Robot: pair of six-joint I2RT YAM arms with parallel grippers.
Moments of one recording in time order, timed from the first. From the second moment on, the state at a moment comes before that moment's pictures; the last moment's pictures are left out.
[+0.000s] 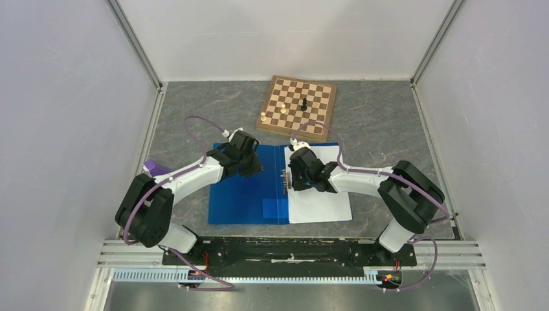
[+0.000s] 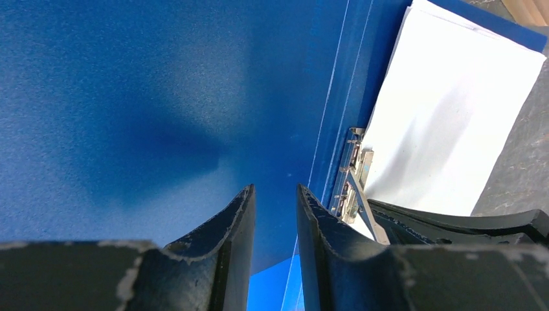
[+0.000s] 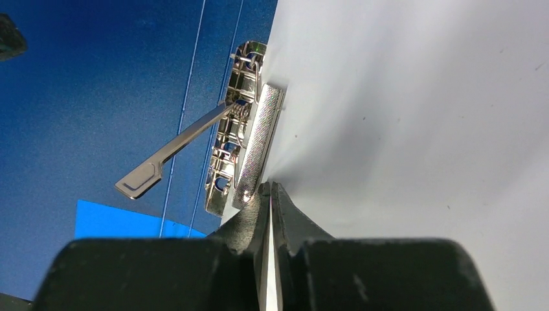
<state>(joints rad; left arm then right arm) -0.58 1.46 0.84 -0.32 -0.07 -0.88 0.83 1.65 0.84 -0.10 0.11 0.51</state>
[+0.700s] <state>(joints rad) -0.58 1.37 0.88 -0.37 -0.06 -0.83 0.83 1.63 0.92 -0.16 0.12 0.50</state>
